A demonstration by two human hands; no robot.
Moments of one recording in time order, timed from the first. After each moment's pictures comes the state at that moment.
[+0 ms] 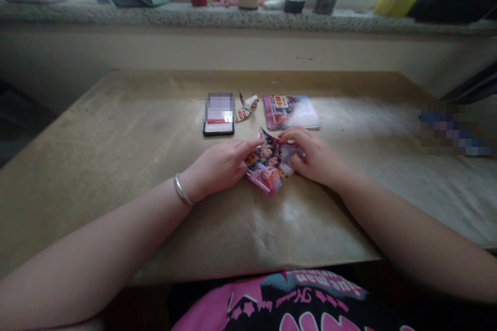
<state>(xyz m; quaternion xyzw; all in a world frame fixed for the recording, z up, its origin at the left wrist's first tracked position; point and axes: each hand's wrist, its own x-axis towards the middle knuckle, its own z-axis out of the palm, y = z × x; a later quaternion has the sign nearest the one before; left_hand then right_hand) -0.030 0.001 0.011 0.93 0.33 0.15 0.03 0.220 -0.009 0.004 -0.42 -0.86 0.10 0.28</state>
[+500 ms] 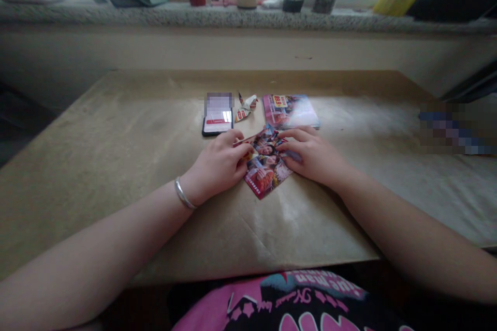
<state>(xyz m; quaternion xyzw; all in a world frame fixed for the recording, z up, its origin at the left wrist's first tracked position) -0.026 -0.003 0.011 0.90 0.40 0.16 0.00 0.223 -0.005 0.003 -0.42 -0.89 -0.04 0.20</state>
